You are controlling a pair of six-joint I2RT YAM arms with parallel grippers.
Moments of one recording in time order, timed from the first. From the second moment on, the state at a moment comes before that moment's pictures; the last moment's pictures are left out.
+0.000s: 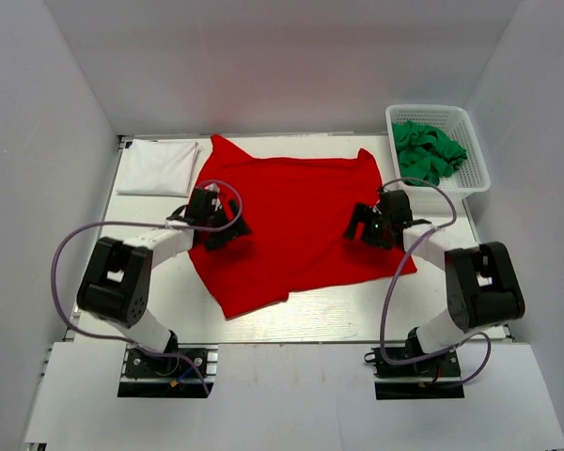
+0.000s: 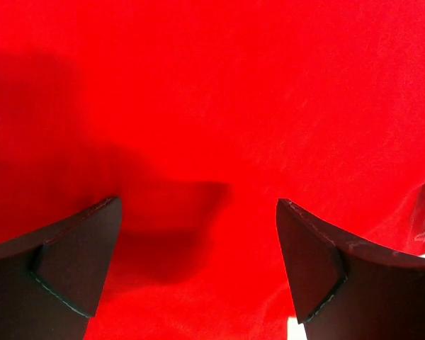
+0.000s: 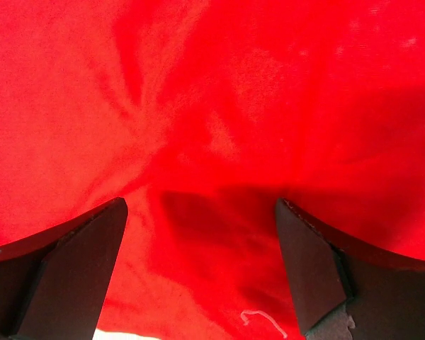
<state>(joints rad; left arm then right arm) -0.32 1.61 0.85 -0.13 0.14 -0.66 0.25 1.55 0.76 -0.12 -0.16 0.42</state>
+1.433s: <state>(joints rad) -0.41 1.68 1.00 -0.32 0.08 -0.72 0.36 1.97 1.37 -0.38 0.09 0.50</state>
